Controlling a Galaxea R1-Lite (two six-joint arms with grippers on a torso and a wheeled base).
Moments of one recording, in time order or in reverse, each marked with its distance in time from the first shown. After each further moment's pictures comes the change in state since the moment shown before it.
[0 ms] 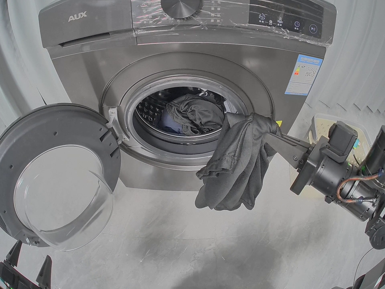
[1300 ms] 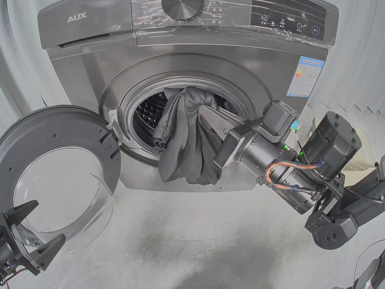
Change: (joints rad) left arm -0.044 0.547 -0.196 -0.306 -0.438 0.053; right arm 0.132 0.350 -0.316 -0.217 -0.094 0.031
